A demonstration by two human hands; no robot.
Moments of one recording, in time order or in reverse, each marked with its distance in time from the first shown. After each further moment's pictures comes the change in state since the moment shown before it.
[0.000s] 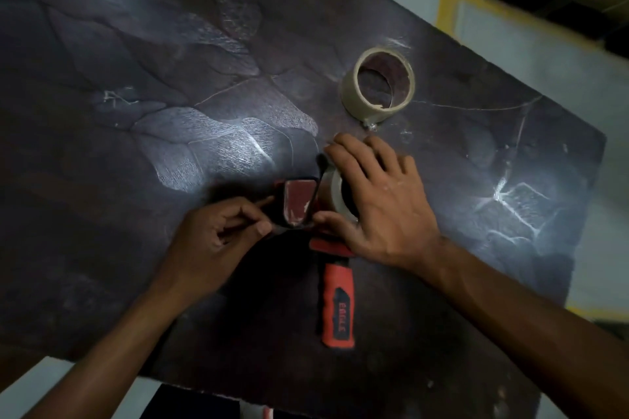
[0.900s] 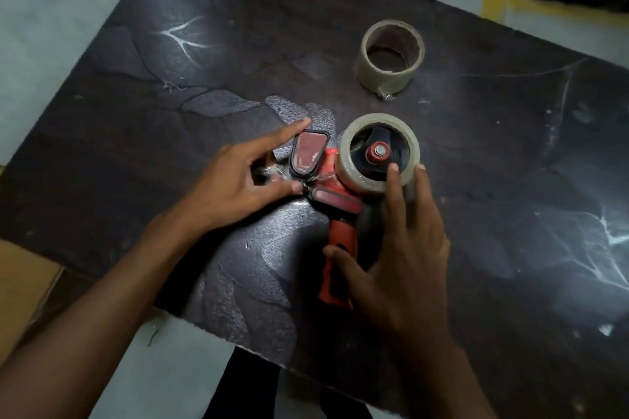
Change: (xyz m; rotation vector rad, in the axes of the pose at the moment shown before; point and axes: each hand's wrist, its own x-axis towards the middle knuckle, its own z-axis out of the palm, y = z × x) left_hand 0.006 0.031 -0.007 0.431 -0.081 0.231; right_hand -0.116 -0.070 0.039 0.465 0.208 0.487
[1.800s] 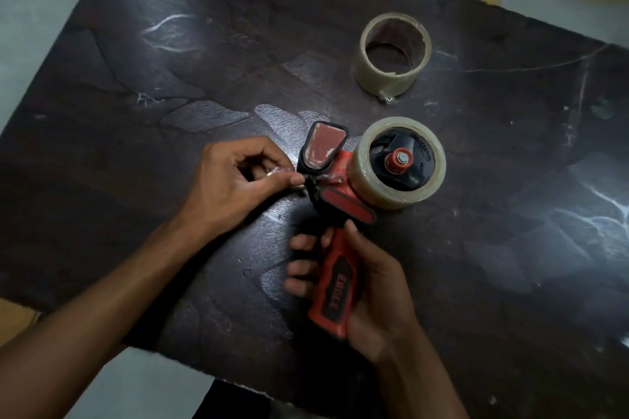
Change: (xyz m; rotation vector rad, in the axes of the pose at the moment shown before) left_hand 0.032 -0.019 0.007 -0.182 0.169 0.015; right_hand 0.029 -0.030 0.035 1.990 -0.635 0.757
